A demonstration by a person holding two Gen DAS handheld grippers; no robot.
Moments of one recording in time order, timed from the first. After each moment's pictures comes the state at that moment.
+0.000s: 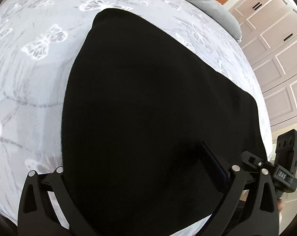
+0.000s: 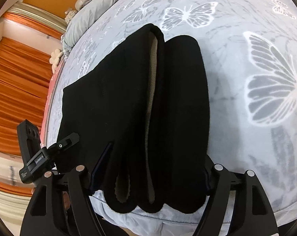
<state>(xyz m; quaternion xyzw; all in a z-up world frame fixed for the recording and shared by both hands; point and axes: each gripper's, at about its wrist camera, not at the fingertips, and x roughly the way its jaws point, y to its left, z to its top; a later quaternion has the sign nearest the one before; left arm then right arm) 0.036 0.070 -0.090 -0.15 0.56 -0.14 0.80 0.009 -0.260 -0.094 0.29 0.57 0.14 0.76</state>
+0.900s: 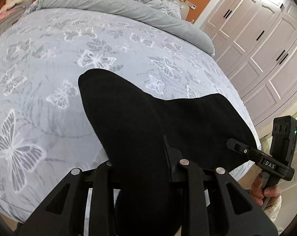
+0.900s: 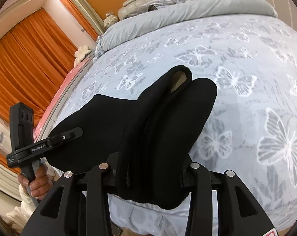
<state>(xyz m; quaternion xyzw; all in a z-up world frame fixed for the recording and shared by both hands) -0.009 0.109 0.026 -0.12 0.46 -0.20 0.86 -0.004 -0.206 0.011 0.18 0.46 0.20 0.85</state>
